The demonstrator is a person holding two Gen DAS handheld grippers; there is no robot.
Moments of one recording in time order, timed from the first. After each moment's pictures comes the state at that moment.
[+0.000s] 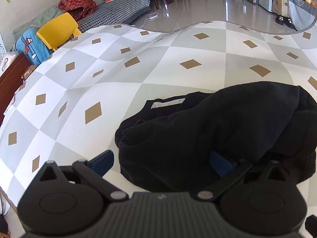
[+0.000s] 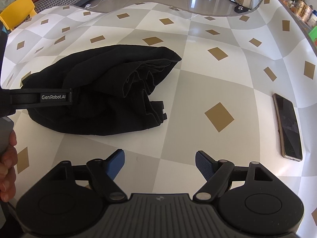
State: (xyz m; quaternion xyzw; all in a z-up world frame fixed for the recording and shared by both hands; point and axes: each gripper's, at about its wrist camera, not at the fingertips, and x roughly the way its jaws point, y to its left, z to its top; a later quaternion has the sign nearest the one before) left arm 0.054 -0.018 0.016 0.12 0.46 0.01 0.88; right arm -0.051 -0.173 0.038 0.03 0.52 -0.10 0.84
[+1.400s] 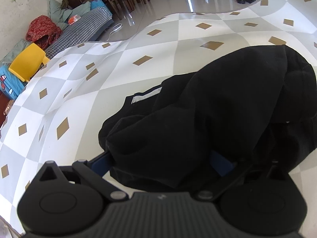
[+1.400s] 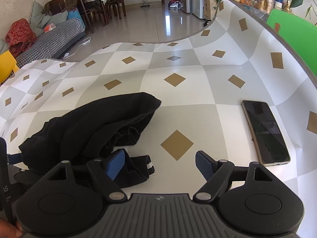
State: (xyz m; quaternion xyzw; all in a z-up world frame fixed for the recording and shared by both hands) left arm 0.018 -0.069 -0.013 0.21 0.44 -0.09 0.87; right arm -0.077 -0.249 0.053 0.12 0.40 -0.16 0.89
